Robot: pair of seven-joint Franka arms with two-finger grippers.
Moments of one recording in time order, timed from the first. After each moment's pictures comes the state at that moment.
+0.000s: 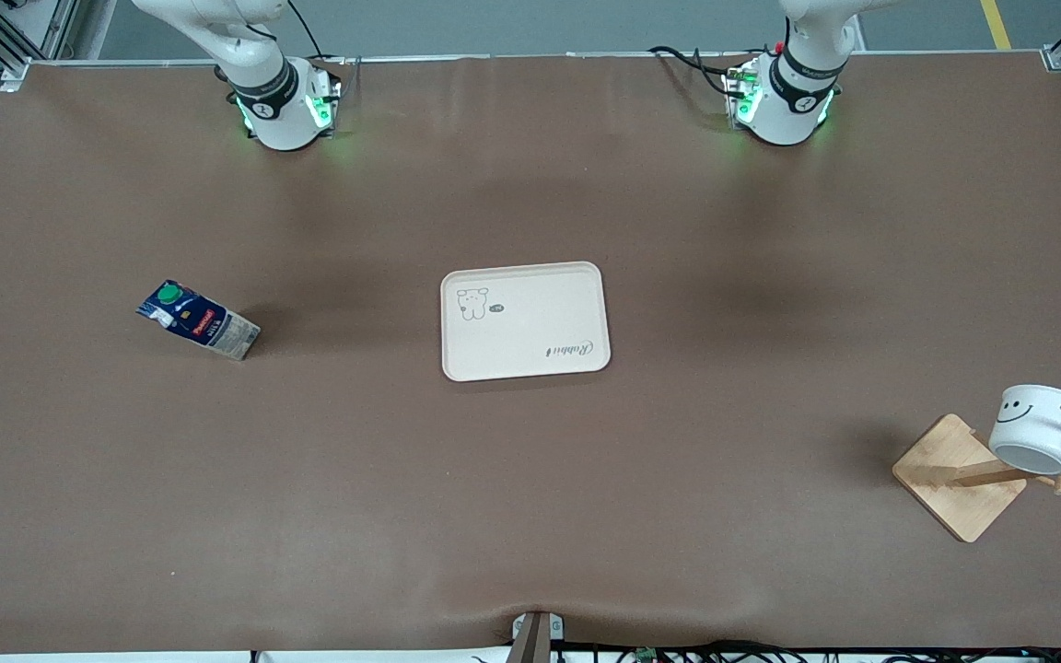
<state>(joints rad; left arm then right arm) 0.27 -0.12 -0.03 -1.76 0.00 1.81 -0.13 -0.09 -0.07 -0.05 -1.54 -0.01 1.53 -0.09</state>
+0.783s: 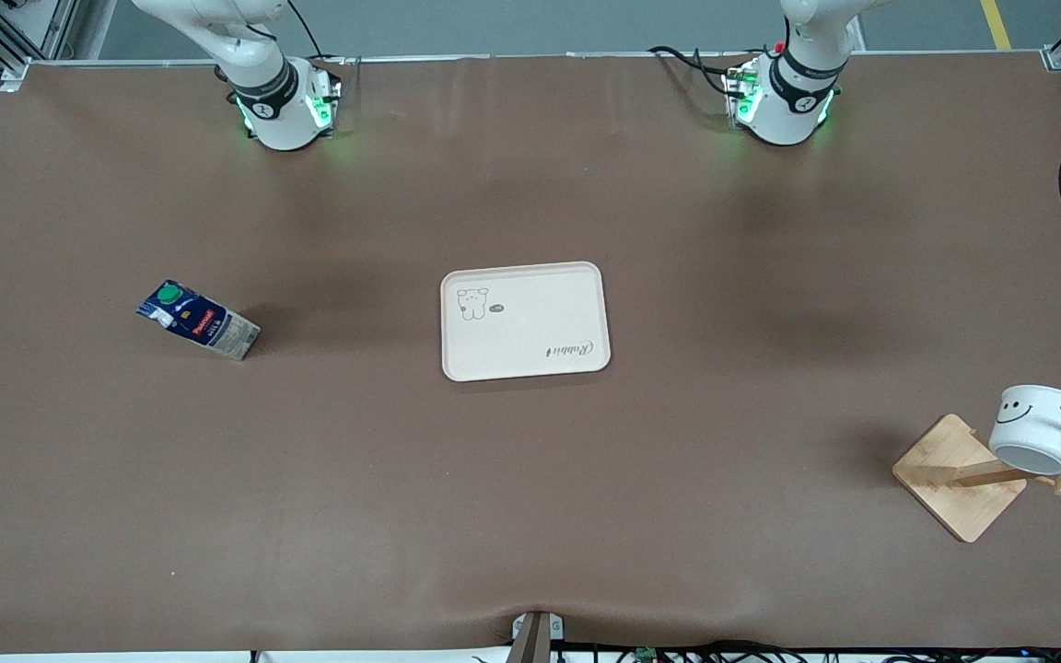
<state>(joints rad) 0.36 -0.13 -0.03 -2.08 -0.33 2.33 0.10 -0.09 -0.07 -0.05 -1.54 -0.01 1.52 -0.09</state>
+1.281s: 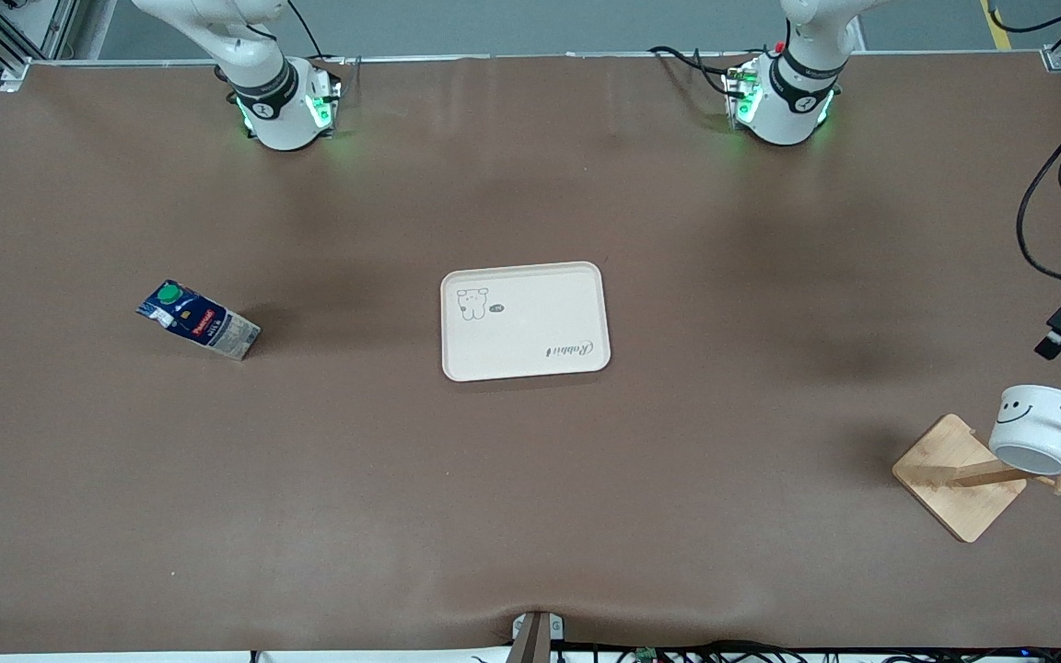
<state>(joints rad) 0.37 0.02 -0.05 -2.14 -0.64 2.57 0.45 -0.09 -0.07 -0.05 -1.54 -0.01 1.52 -0.09</state>
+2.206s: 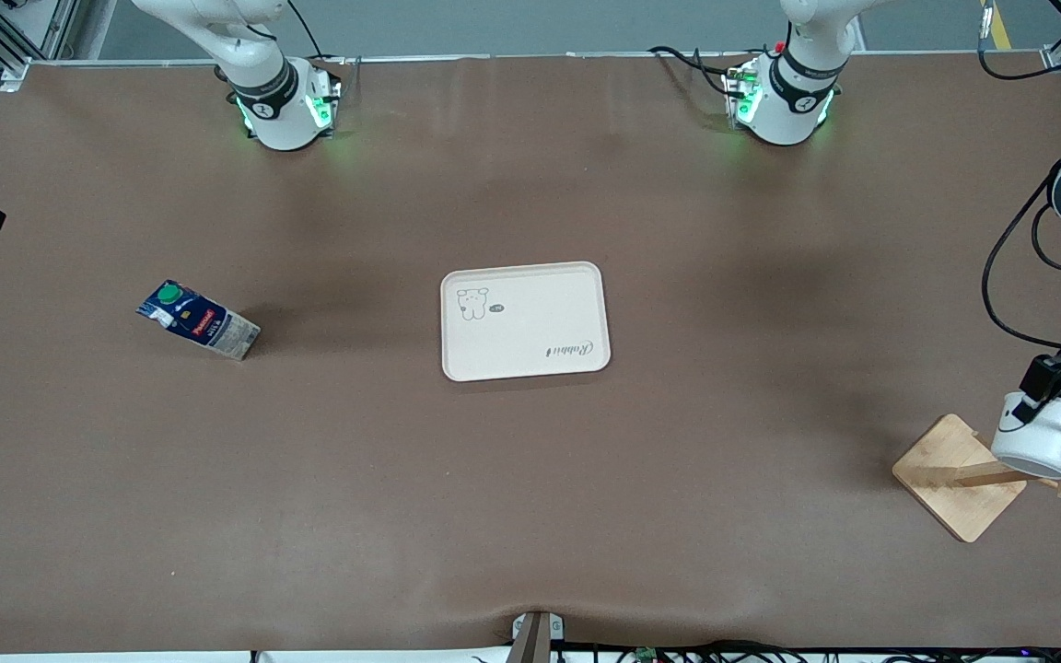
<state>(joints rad) 0.35 0.20 -0.14 -1.99 -0.70 2.67 0.54 -0.09 -0.06 -0.05 -1.54 -0.01 1.52 -0.09</state>
